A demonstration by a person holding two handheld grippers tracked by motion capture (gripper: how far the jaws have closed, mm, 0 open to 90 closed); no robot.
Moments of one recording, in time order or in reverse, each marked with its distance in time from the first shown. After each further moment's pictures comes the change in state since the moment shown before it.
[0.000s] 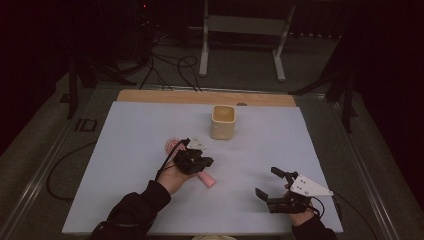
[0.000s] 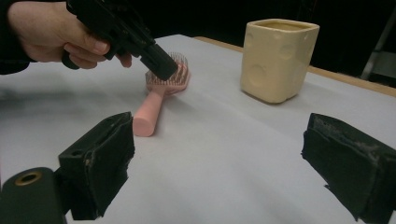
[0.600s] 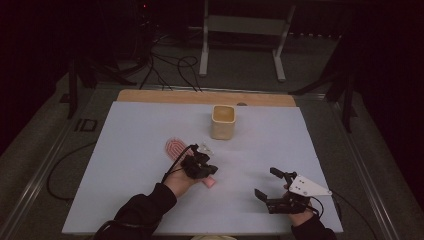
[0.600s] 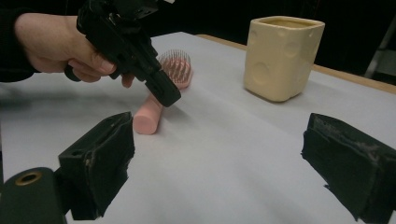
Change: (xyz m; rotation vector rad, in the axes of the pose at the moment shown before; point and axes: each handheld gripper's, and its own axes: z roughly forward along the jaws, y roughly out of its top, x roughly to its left) left arm -0.008 -0.005 0.024 0.112 -0.064 0.007; right arm 0.002 0.000 0.001 0.009 0.008 -0.002
